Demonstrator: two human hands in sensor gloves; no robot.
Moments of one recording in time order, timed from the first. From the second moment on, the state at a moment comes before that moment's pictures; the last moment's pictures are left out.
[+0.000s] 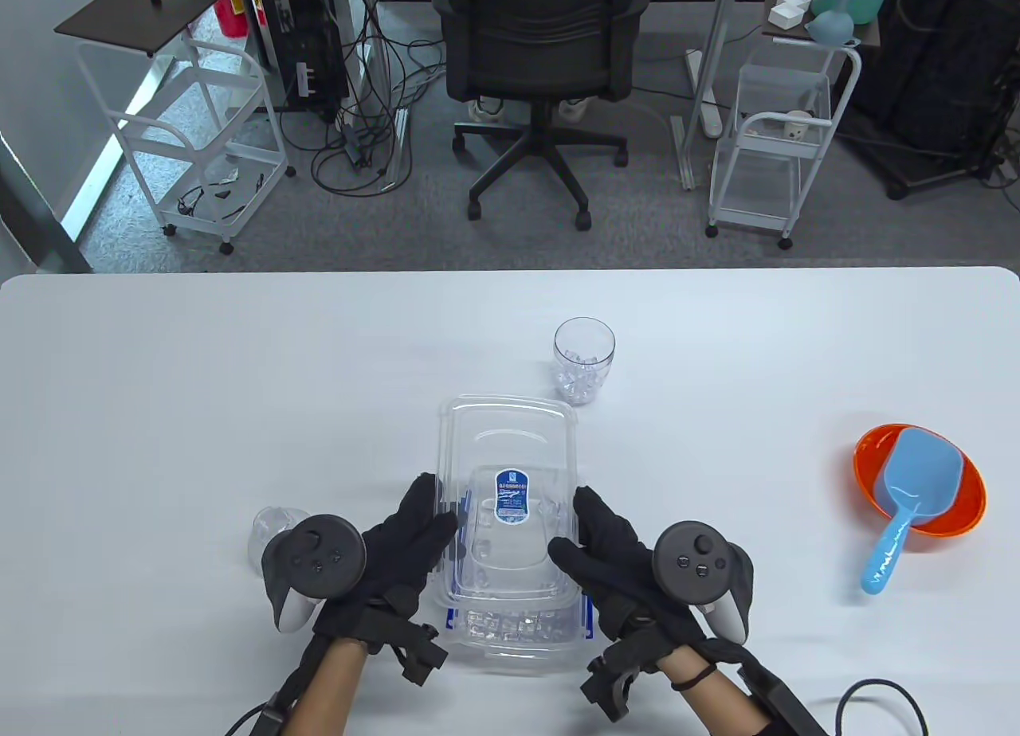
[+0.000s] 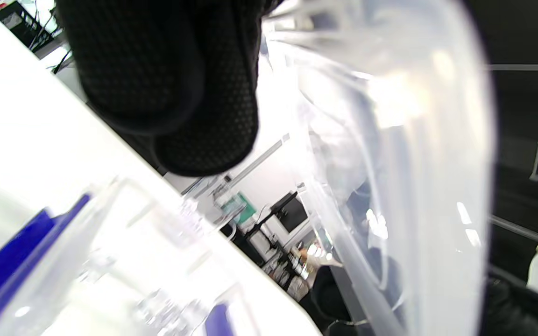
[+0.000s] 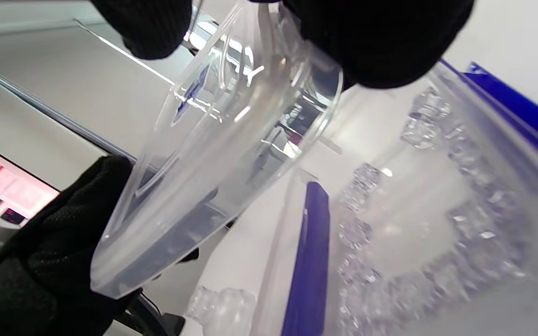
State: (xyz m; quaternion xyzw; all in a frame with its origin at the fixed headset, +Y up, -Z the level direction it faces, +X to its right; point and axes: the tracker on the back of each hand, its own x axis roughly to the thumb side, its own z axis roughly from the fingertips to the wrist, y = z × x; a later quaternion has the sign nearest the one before) left_hand -0.173 -0.668 -0.264 0.02 -0.20 0.45 0.87; right_hand 0.116 -0.682 -0.245 0.15 0.07 0.86 0.48
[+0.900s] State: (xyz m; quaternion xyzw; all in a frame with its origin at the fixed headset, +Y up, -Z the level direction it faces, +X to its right) left_hand -0.161 -0.736 -0.281 -0.24 -0.17 0.39 0.87; right_hand 0.106 -0.694 -0.246 0.13 0.15 0.93 0.31
